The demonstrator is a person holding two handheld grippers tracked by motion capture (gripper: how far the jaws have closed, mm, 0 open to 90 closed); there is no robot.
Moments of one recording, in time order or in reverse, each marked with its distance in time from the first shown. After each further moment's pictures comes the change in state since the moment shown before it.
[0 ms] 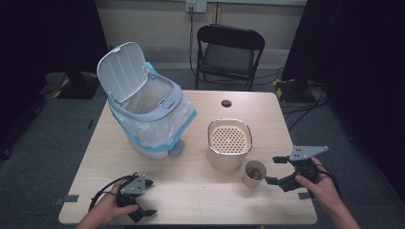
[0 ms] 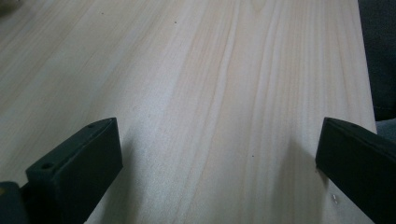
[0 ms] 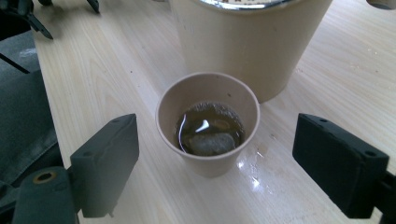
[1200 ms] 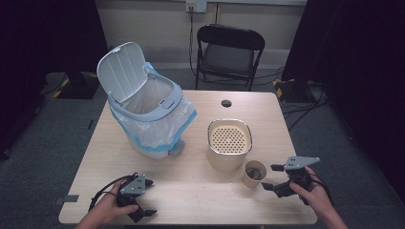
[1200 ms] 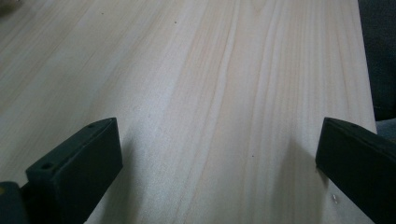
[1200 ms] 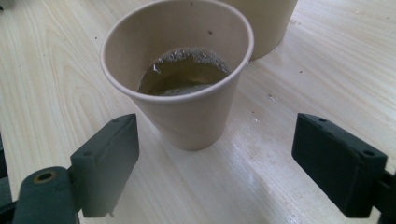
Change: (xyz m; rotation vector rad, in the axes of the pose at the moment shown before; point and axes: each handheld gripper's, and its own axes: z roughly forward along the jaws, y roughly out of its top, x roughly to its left) left arm 0.000 0.000 0.000 0.000 0.000 0.000; right arm -0.008 -0.046 0.033 0.015 -0.053 0.041
